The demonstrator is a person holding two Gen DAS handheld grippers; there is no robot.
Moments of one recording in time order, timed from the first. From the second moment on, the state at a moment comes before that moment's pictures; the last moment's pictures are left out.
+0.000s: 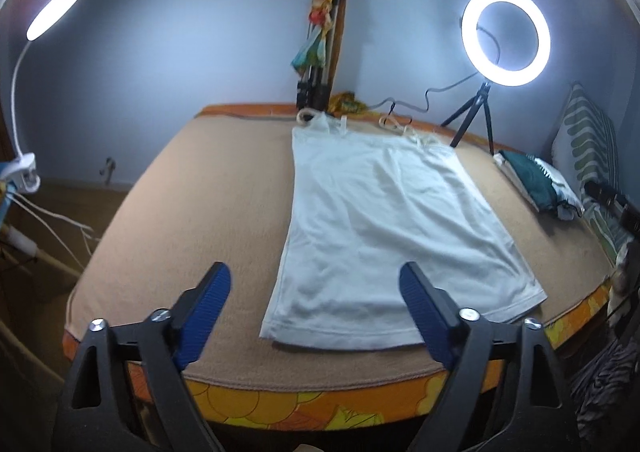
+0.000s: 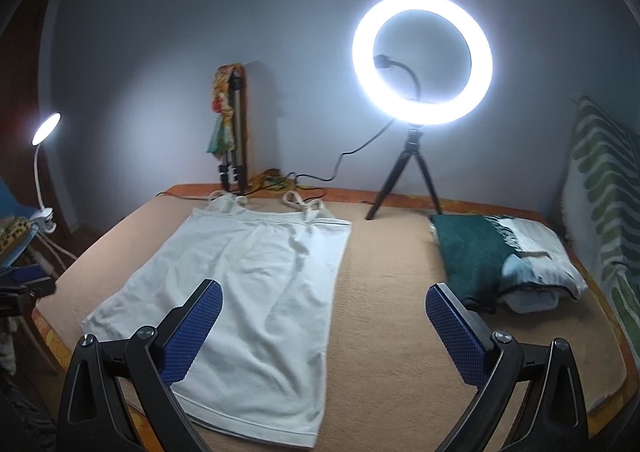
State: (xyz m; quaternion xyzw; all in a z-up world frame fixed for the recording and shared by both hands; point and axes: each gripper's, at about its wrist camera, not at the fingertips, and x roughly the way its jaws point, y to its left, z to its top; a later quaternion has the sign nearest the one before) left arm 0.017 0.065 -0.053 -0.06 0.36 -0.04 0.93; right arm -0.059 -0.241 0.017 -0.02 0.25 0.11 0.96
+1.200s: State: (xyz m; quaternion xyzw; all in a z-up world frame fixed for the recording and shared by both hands) left arm 0.061 0.105 -0.136 -0.19 0.49 -0.06 0.85; right arm 0.246 0.054 -0.048 -0.03 0.51 0.28 0.81
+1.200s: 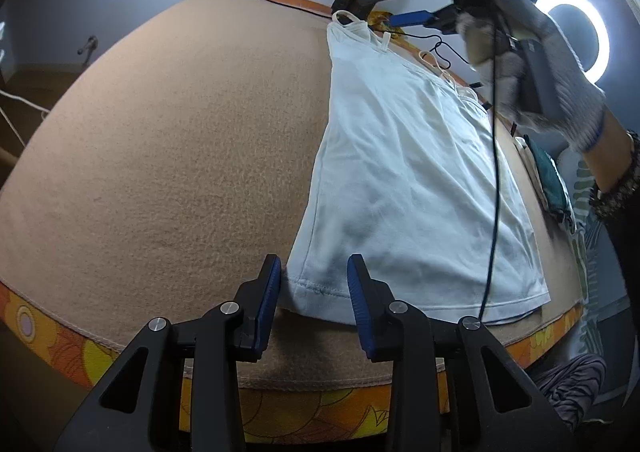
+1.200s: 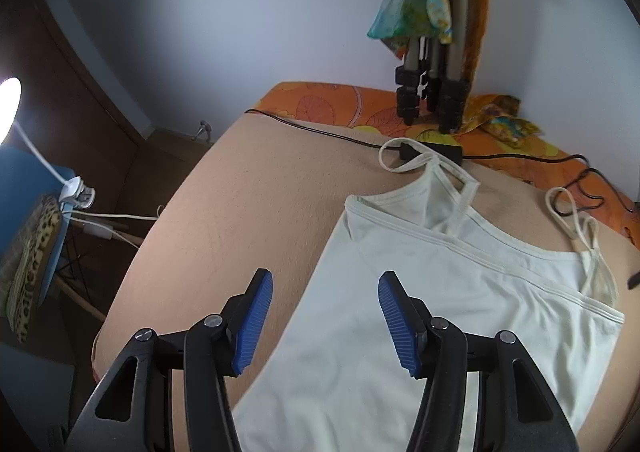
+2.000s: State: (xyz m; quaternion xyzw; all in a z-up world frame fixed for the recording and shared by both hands) left arm 0.069 0.101 -0.139 -0.21 0.49 -0.08 0.84; right arm 0.296 0.119 -0.106 -0.17 0.54 0.21 0.79
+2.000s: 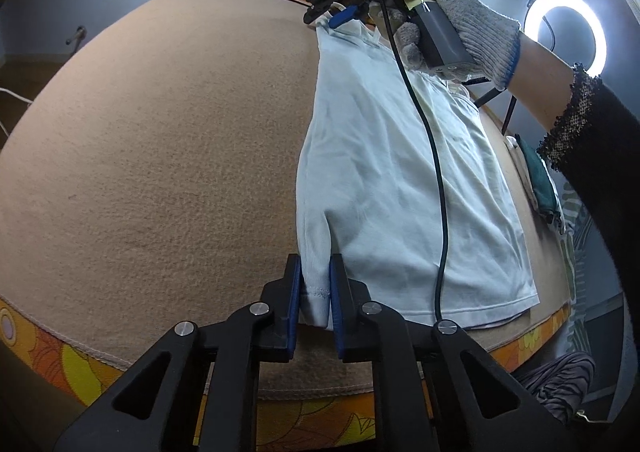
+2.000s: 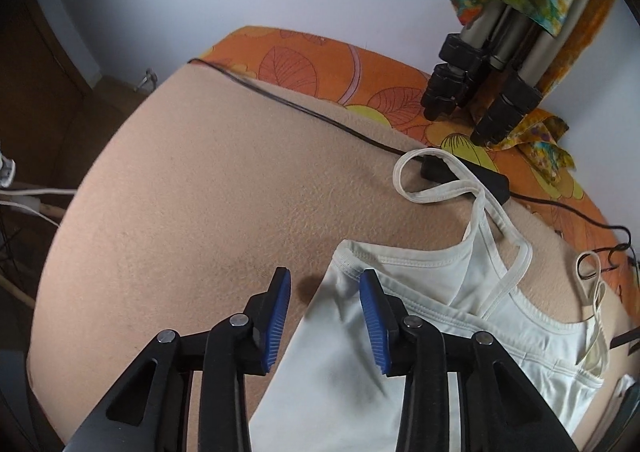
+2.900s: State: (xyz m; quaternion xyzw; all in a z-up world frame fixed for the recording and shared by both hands) left arm 0.067 0.048 -0.103 -0.16 0.43 -0.17 0.87; right arm 0.284 0.023 -0.067 -0.11 0.51 0.20 0.83
